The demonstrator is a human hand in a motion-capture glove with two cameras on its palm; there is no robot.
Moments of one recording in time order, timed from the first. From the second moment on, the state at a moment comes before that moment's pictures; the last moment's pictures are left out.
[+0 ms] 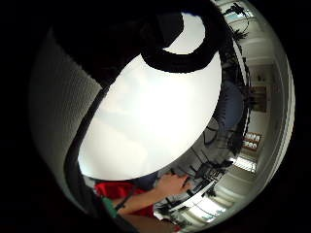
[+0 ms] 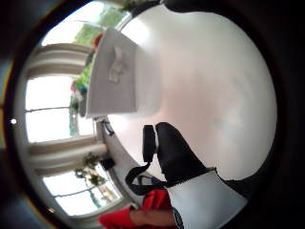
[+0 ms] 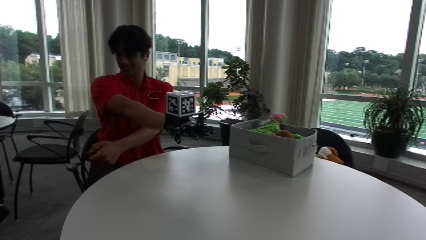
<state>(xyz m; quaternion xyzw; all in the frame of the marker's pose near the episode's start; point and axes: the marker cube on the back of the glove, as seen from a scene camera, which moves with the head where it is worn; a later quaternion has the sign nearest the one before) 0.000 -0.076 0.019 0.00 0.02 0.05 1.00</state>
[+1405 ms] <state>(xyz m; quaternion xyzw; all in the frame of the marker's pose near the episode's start) 0.015 -0.070 0.022 0.00 0.01 0.07 1.00</state>
